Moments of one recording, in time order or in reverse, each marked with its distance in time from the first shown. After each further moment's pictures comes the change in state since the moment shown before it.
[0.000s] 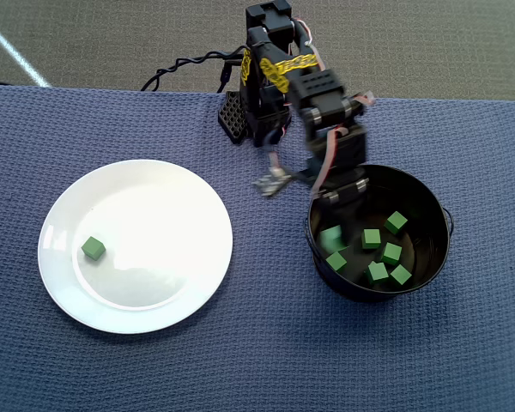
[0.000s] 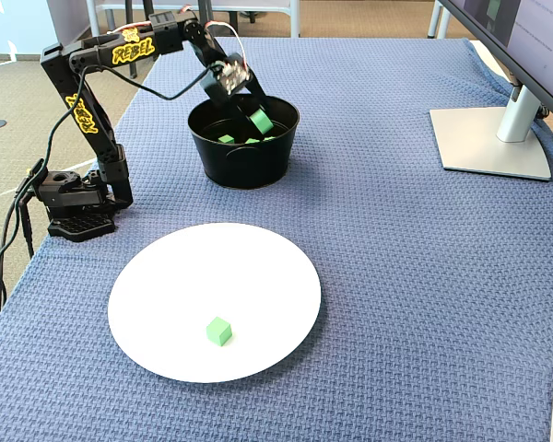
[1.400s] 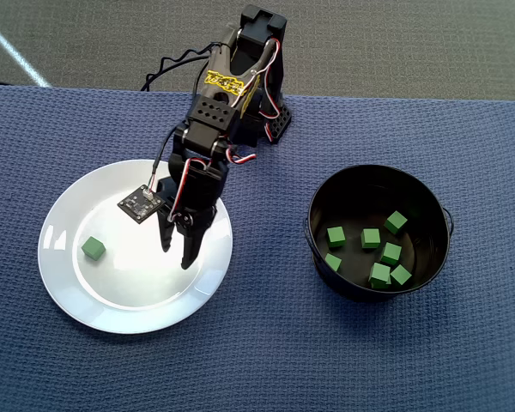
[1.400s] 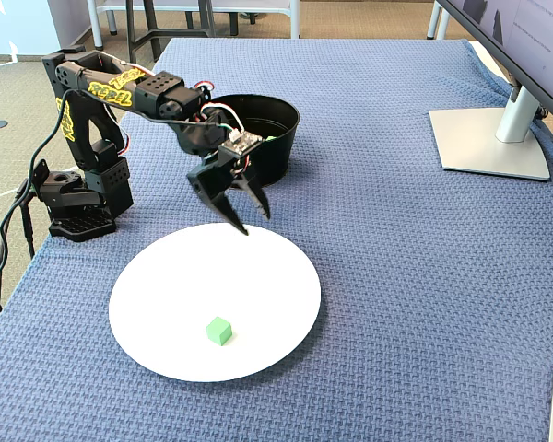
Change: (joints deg) arm 51.1 -8.3 12.1 -18.3 -68.6
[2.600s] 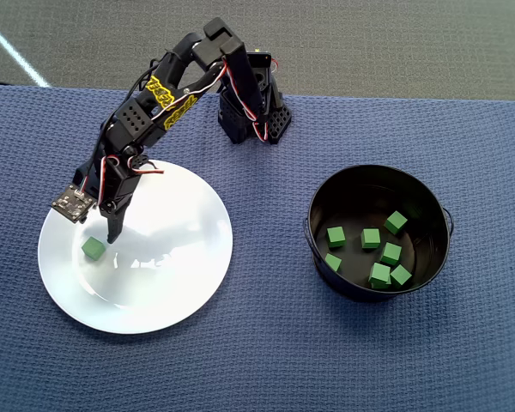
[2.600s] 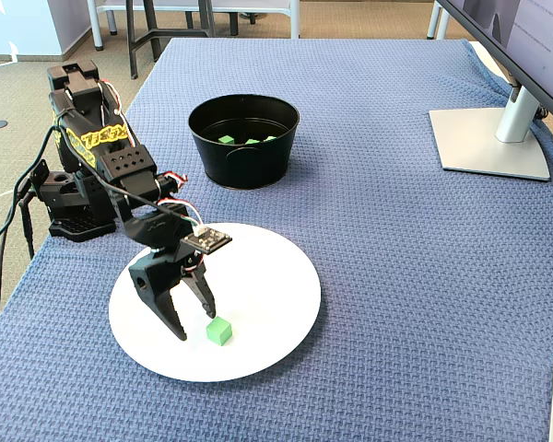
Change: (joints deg) arm 26.3 -23.6 -7.4 -14.4 -38.1
